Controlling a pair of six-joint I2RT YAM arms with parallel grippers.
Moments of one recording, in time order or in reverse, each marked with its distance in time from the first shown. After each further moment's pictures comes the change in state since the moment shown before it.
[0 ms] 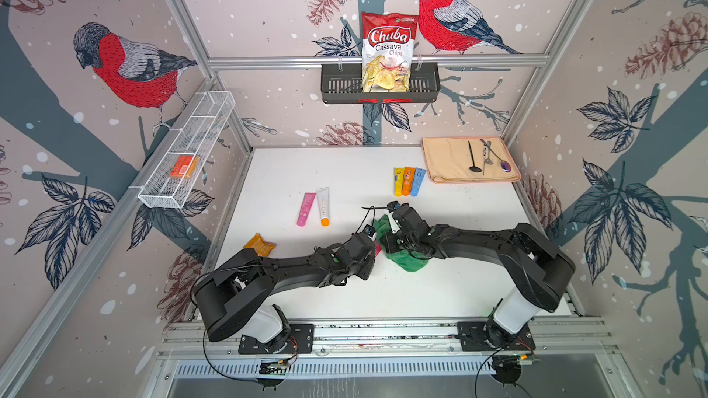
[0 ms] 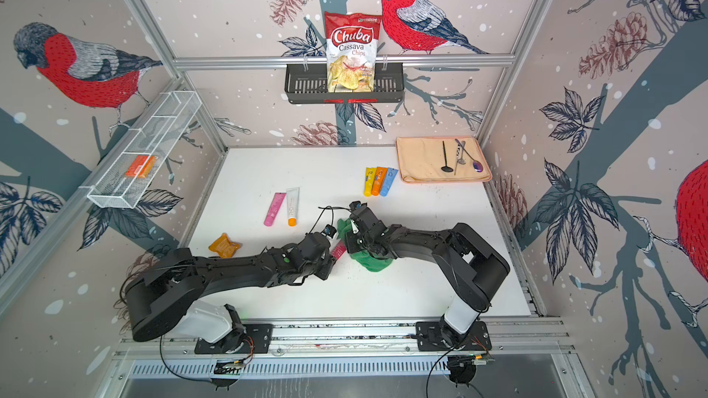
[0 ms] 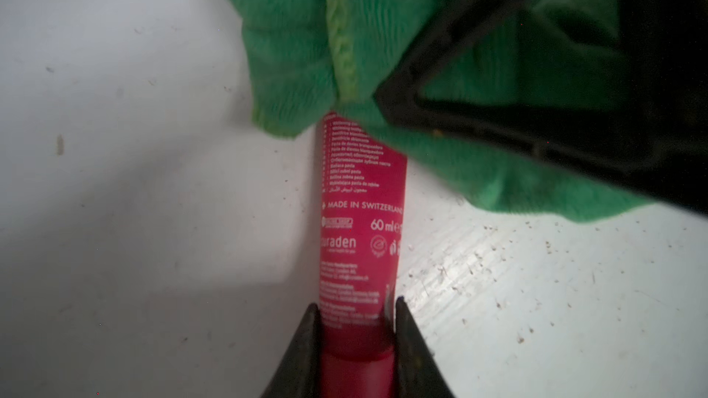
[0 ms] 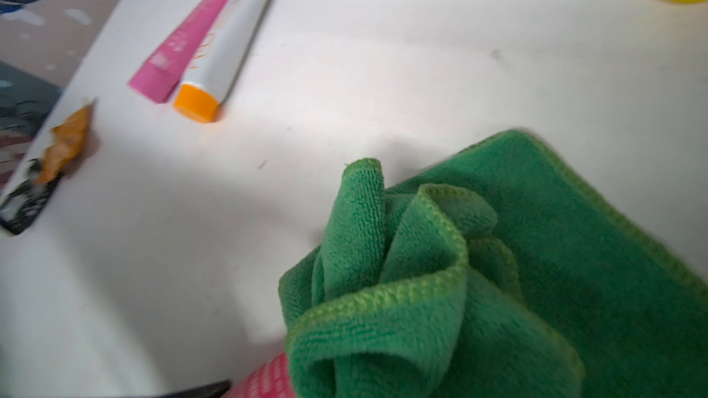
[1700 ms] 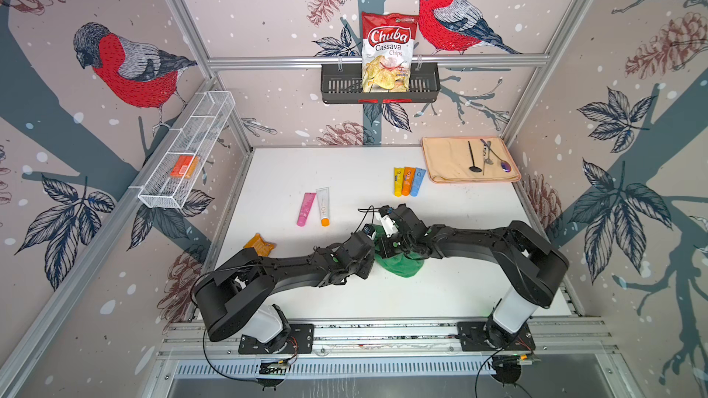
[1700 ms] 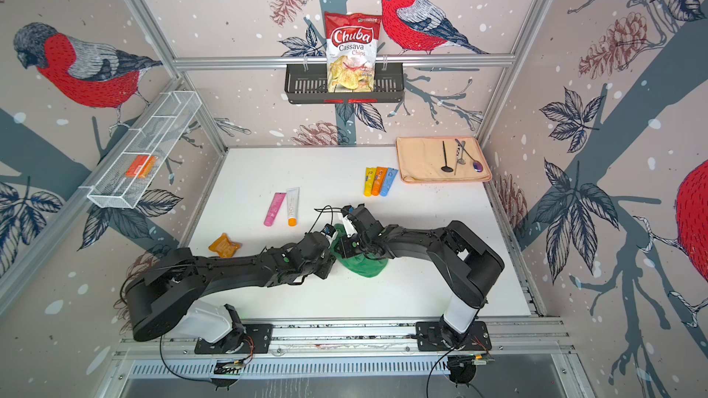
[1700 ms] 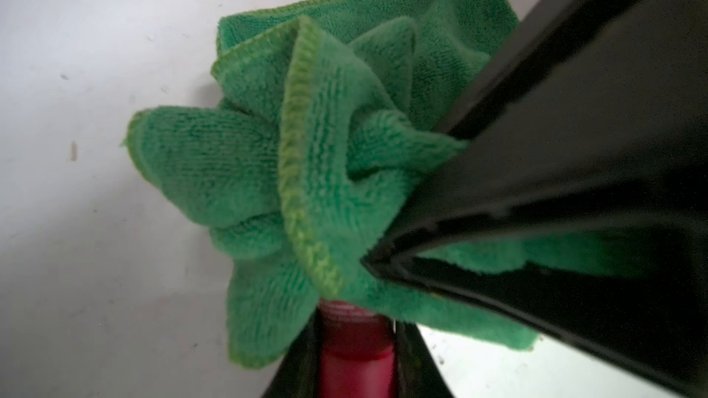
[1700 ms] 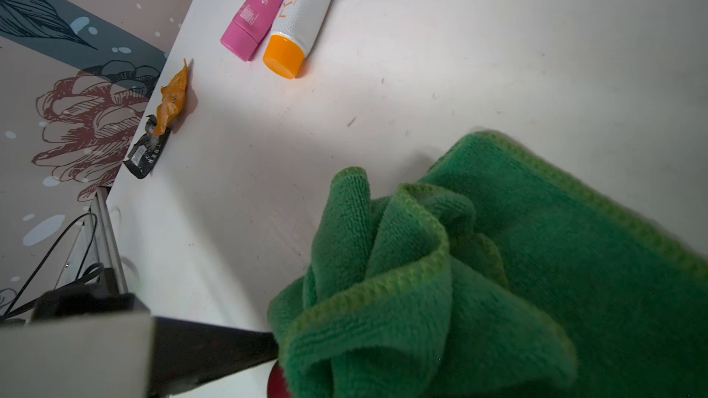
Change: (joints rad) left arm 0.005 0.000 -0.004 0.011 -0.005 0.006; right arm -0.018 0.077 0.056 -0.002 -0.166 -0.002
